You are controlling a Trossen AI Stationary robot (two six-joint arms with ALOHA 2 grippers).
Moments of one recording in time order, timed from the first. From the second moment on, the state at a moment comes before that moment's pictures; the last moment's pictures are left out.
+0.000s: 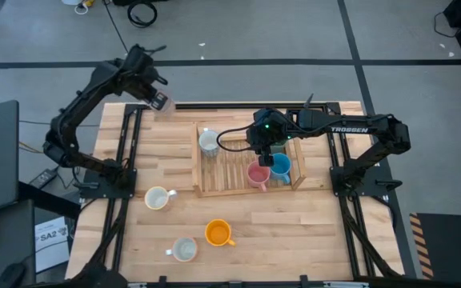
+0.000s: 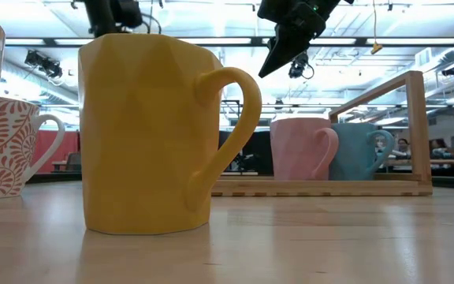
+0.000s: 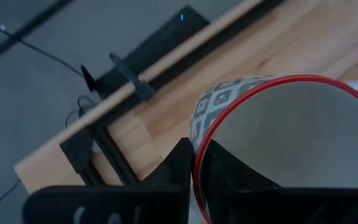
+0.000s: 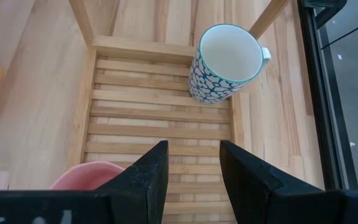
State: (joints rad) left arm 0.98 1.38 1.48 -1.19 -0.09 0.07; right arm -0.18 1.50 1.32 -0.67 -0.03 -0.31
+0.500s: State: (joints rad) left arm 0.78 1.38 1.60 -1.17 -0.09 0.06; right arm -0.21 1.50 1.32 -0.40 0.12 -0.07
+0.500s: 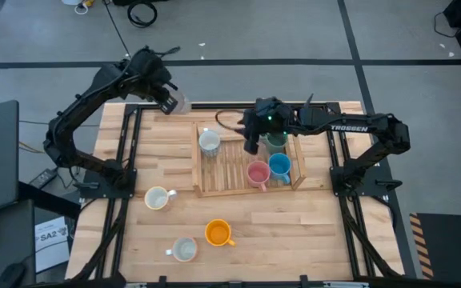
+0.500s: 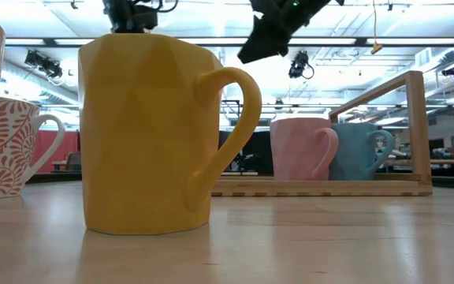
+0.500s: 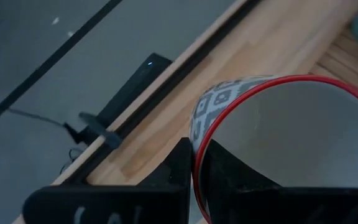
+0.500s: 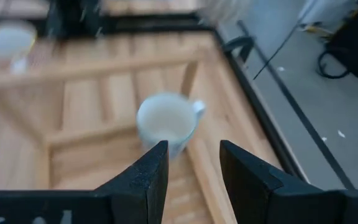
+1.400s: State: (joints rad) left arm 0.42 1.54 1.60 -1.03 -0.10 -0.12; right arm -0.28 1.50 1.32 -0.13 0.00 0.23
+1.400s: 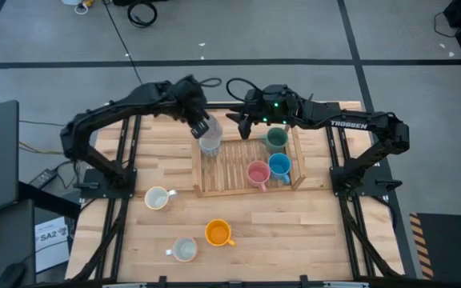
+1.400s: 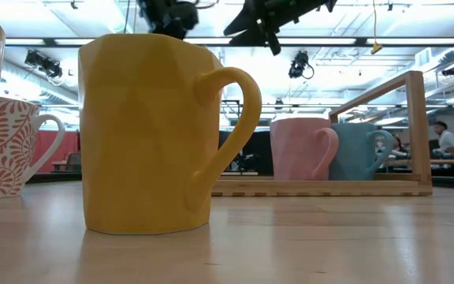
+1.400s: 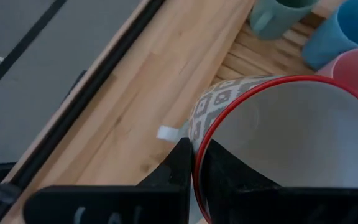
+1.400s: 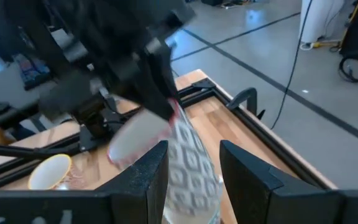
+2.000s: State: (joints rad) left arm 0.32 1.74 1.60 -0.85 -0.10 -0.13; right arm -0.27 1.50 1.32 -0.43 -0.03 0.32
